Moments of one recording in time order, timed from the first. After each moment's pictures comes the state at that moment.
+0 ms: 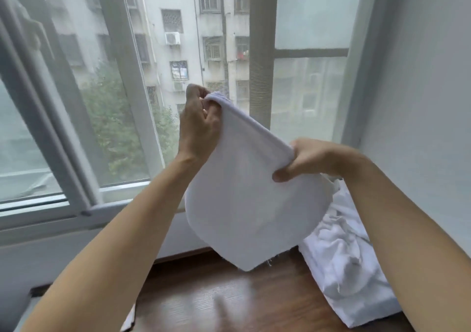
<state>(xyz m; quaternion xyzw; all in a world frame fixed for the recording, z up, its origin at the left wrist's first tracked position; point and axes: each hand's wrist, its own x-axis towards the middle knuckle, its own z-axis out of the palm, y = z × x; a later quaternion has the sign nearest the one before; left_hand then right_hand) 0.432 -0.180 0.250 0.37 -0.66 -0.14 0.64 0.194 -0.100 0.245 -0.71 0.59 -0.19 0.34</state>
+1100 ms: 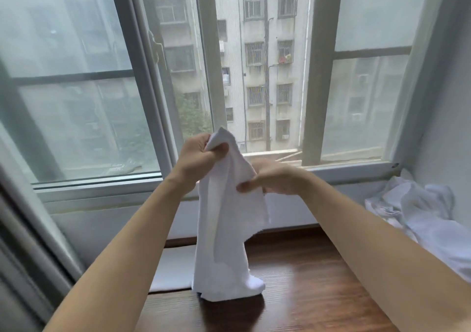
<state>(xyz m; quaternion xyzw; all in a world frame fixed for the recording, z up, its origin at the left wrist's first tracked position) 0.621 -0.086 0.216 0.47 -0.67 -0.30 0.50 0.405 -0.098 0.184 -0.72 0.39 -0.23 0.52</state>
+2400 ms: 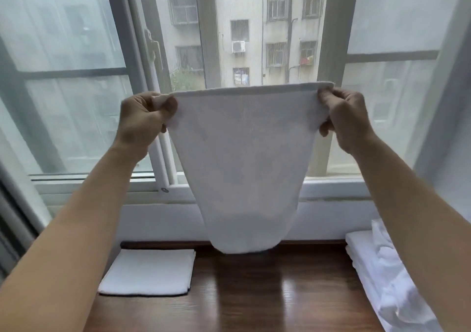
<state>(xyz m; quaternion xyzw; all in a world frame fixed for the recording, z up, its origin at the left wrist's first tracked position) 0.644 -0.112 0.281 0.44 -0.61 -0.16 0.64 0.276 -0.131 0.277 -0.58 0.41 -0.65 0.29</state>
